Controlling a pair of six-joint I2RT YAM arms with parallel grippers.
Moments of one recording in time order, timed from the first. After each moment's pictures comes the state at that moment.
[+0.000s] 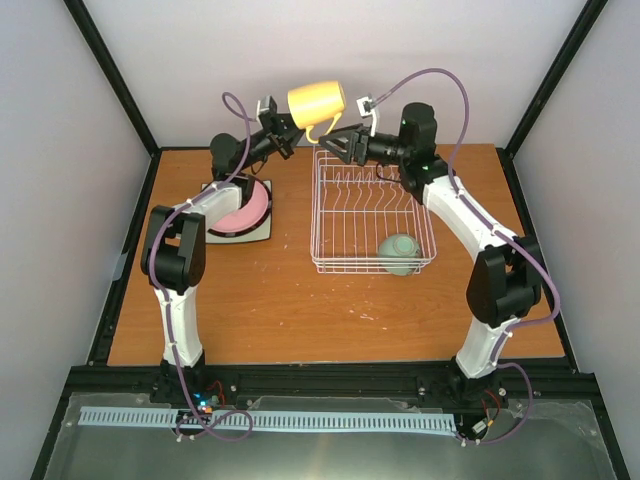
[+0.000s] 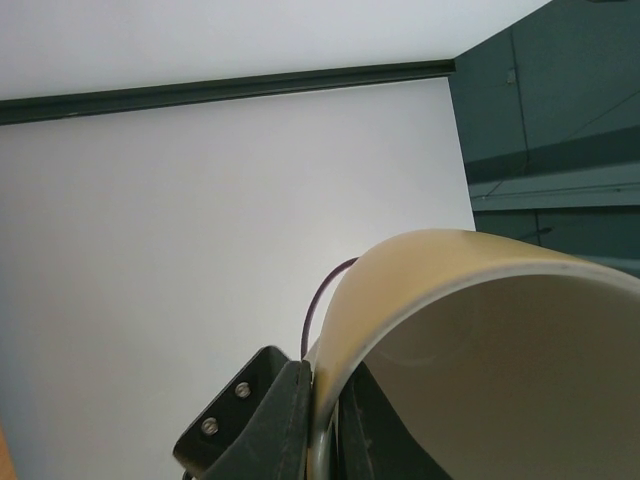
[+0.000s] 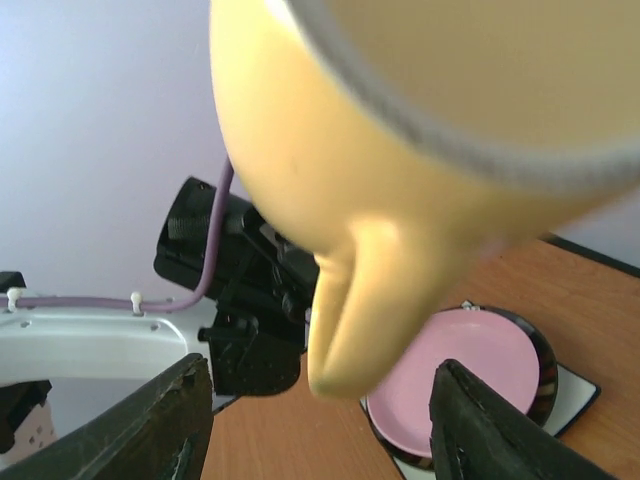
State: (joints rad) left arm -0.25 2.05 1.51 1.16 0.87 -1.97; right arm 0.36 1.78 1.57 0.17 -0.96 0.48
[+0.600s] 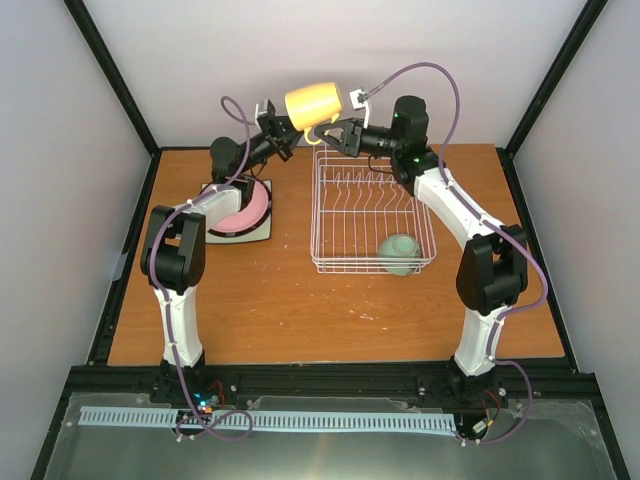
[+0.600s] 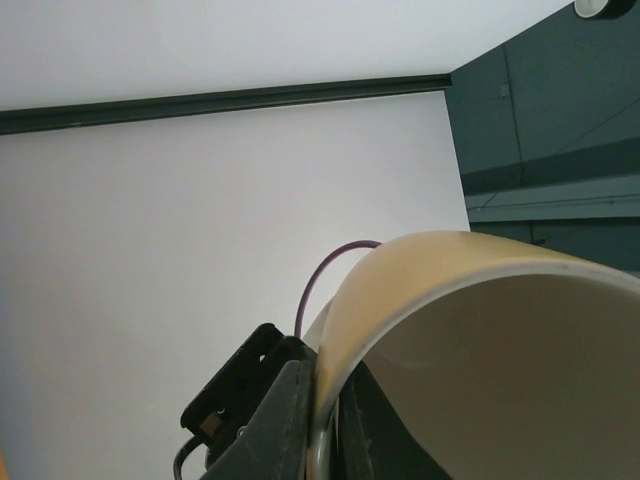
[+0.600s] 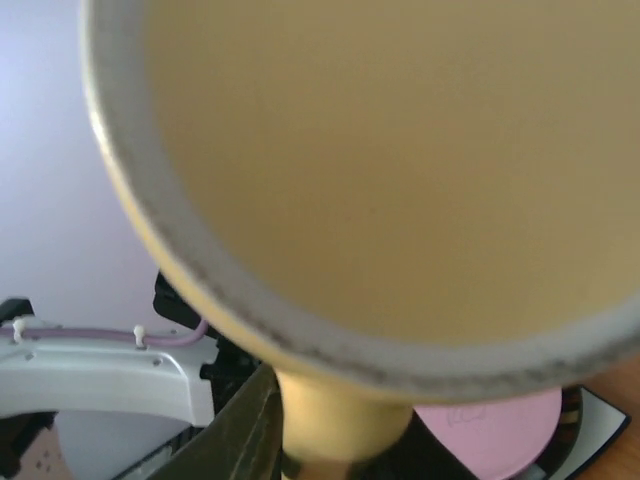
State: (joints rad) left arm -0.24 2.05 1.48 1.18 0.85 -1.98; right arm 0.37 1.90 1.71 0.21 -0.98 0.55
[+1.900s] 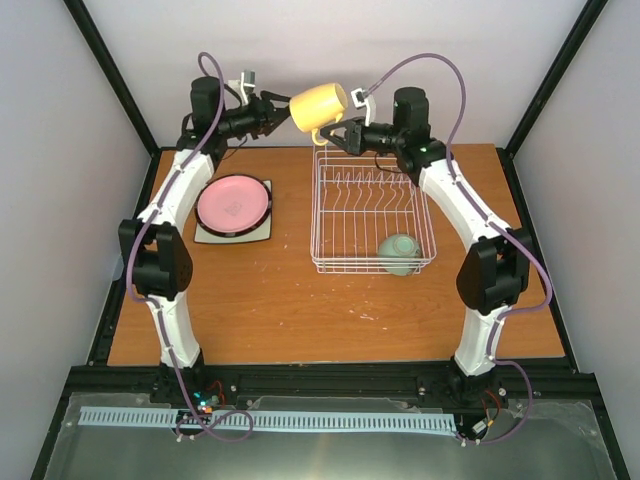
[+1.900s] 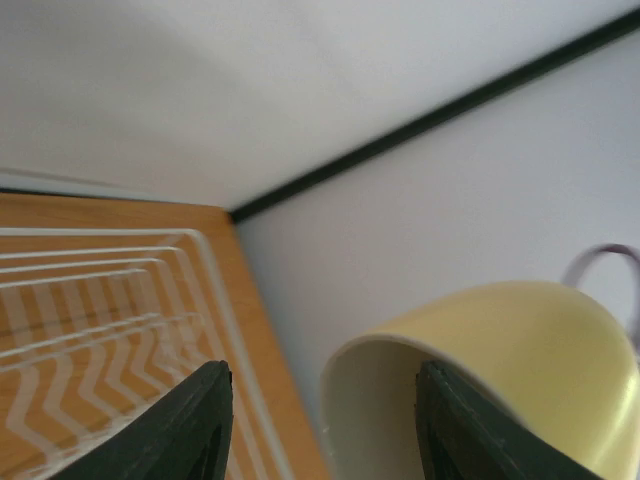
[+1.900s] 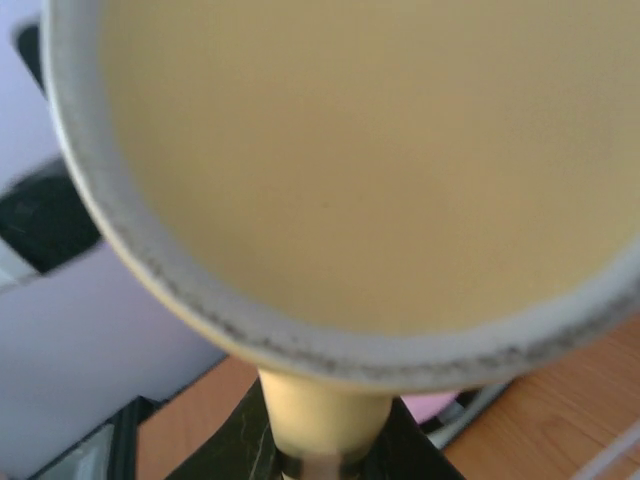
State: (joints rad) left arm -0.15 1.97 1.86 0.03 0.92 -1.02; right arm 0.36 1.90 1.81 -0.07 -0.92 0.40
